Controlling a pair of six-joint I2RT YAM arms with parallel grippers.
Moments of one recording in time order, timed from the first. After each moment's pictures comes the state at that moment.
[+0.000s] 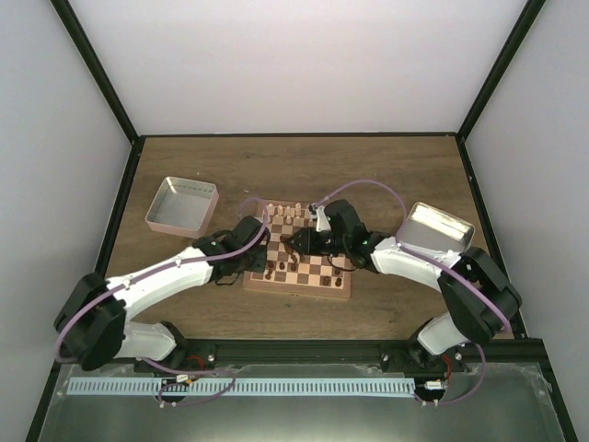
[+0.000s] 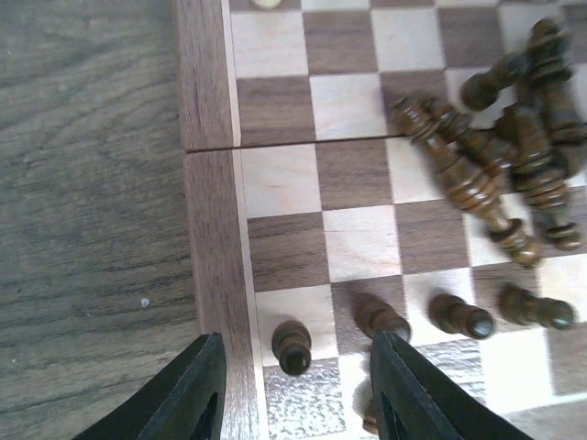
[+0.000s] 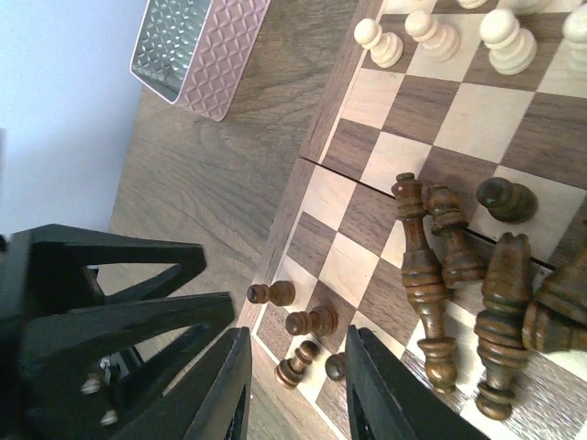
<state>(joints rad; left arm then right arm) -0.78 1.35 0.80 -0.53 -0.20 -0.54 0.71 1.50 0.78 0.09 -0.42 0.73</state>
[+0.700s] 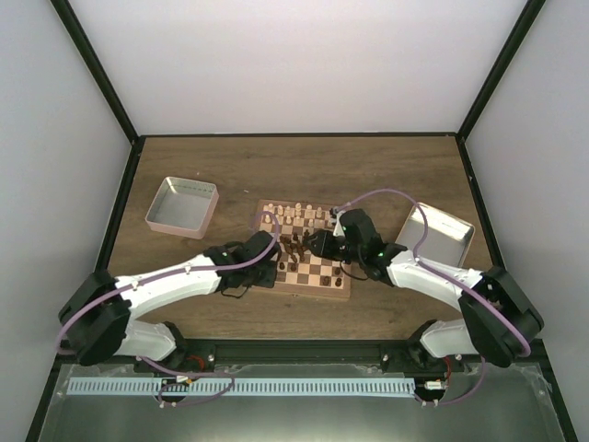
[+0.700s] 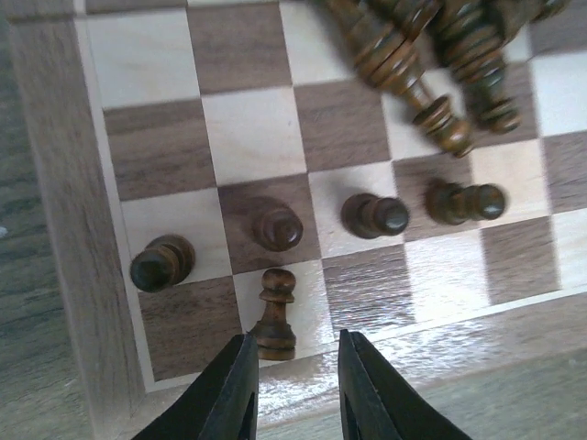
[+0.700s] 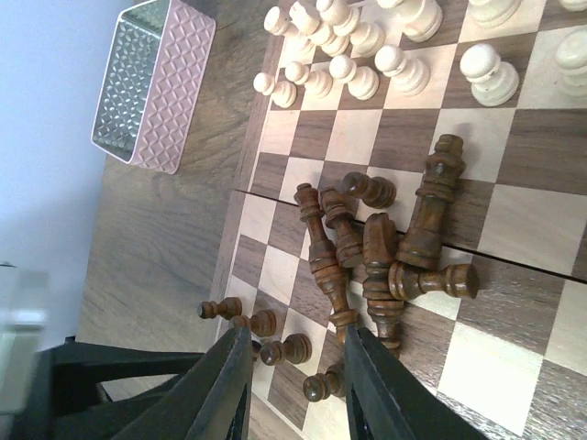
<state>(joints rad) -0.91 1.33 0.77 -0.53 -0.14 -0.64 0.67 1.33 0.63 0.10 -0.27 0.83</state>
